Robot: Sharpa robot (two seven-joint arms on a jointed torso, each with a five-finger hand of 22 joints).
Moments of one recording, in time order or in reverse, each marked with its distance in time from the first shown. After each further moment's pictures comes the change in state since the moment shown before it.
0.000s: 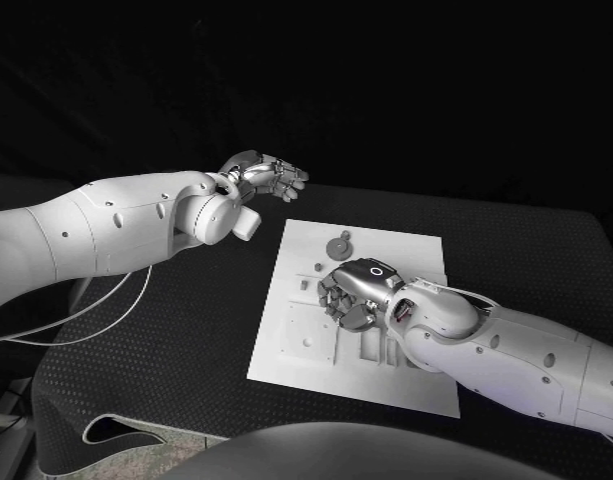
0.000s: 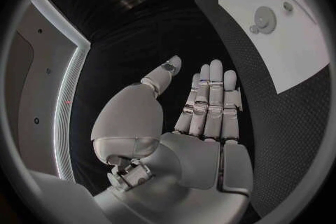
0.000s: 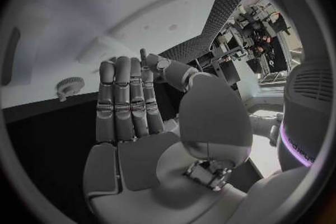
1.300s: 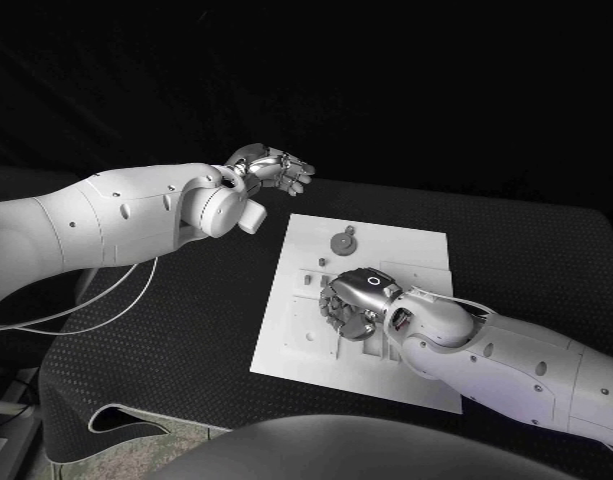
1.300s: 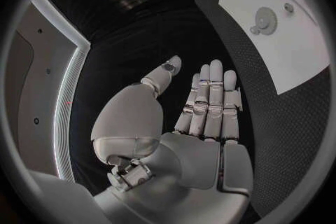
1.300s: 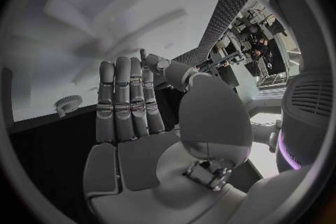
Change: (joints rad) left arm 0.001 0.003 0.000 -0.001 0.001 0.002 -0.002; left_hand 0.000 0.000 0.000 0.000 0.000 0.000 0.000 0.000 -0.001 0.000 0.000 0.000 0.000 0.000 0.000 -0.008 0.005 0.000 0.000 0.000 -0.002 0.001; right arm -0.026 0.025 -0.029 -0.032 -0.025 0.010 -0.001; right_hand -0.004 0.003 -0.003 -0.003 0.004 -0.001 0.001 -0.003 0.005 0.000 0.000 -0.004 0.007 0.000 0.001 -0.008 0.006 0.000 0.000 0.001 0.000 -0.001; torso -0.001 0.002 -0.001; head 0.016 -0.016
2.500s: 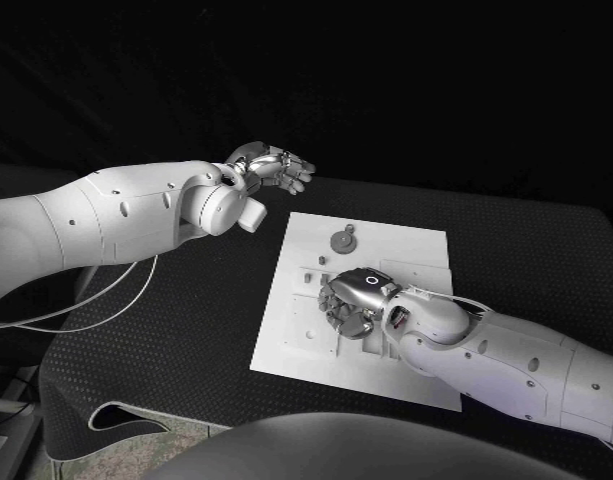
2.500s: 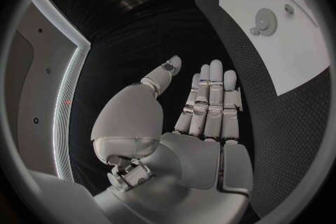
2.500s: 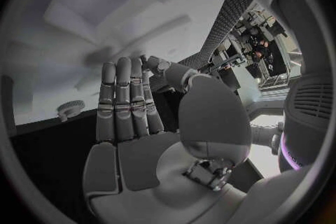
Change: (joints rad) left arm 0.001 -0.001 0.000 0.001 0.000 0.006 -0.004; left_hand 0.000 0.000 0.000 0.000 0.000 0.000 0.000 0.004 0.000 0.000 0.000 0.000 0.000 0.000 0.000 -0.004 0.004 0.000 0.000 0.000 -0.004 0.001; right arm 0.002 0.020 -0.013 -0.033 0.006 0.017 -0.003; right_hand -0.027 -0.013 -0.044 0.002 -0.011 -0.112 0.052 -0.074 -0.004 -0.078 0.031 -0.055 0.007 -0.053 0.037 -0.061 0.013 0.034 -0.075 0.031 -0.036 -0.006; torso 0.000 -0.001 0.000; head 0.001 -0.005
